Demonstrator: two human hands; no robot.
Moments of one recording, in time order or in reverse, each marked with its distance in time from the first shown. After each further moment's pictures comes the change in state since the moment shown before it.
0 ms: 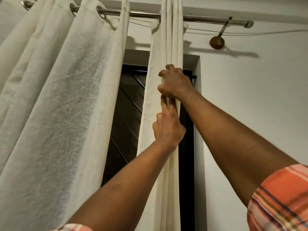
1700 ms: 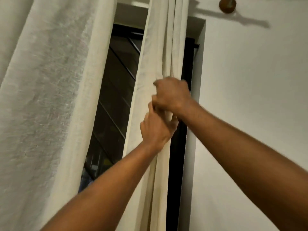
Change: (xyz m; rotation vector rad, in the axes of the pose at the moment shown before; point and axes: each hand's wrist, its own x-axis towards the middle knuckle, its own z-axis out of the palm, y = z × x) left_hand -0.071 -0.034 0.025 -0.156 -0.052 -0.196; right_hand -0.109 -0.025 0.032 -0.139 -0.152 -0.067
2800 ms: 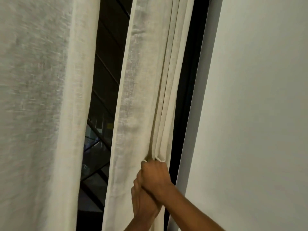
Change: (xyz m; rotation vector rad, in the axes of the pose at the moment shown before) left_hand -0.284 -0.160 0.083 -0.044 -0.236 -0.527; right_hand -0.259 -0.106 0.189 0.257 -0.591 -0.013
